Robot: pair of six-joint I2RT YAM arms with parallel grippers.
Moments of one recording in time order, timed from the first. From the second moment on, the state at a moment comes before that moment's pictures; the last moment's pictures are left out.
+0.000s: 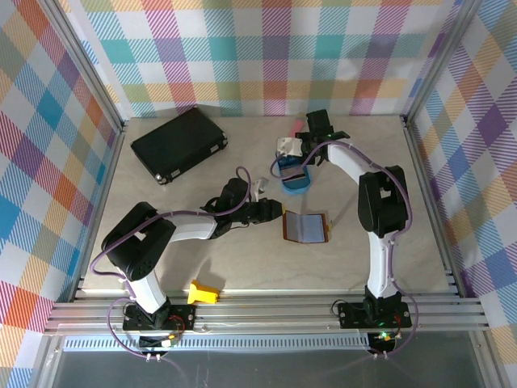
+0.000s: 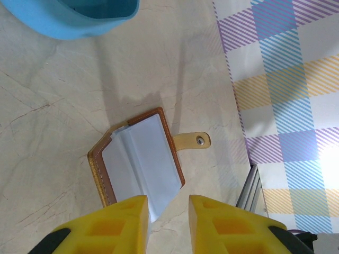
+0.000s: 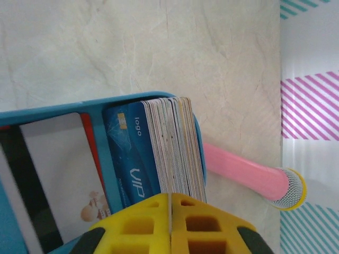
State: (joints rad) left arm -0.68 1.73 0.81 0.44 0.52 -0.87; right arm 0.32 2.09 1.70 -0.47 -0.25 -1.32
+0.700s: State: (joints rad) left arm -0.79 1.75 1.02 0.28 0.49 -0.79; right arm 0.11 1.17 1.00 -0.48 -0.57 0.08
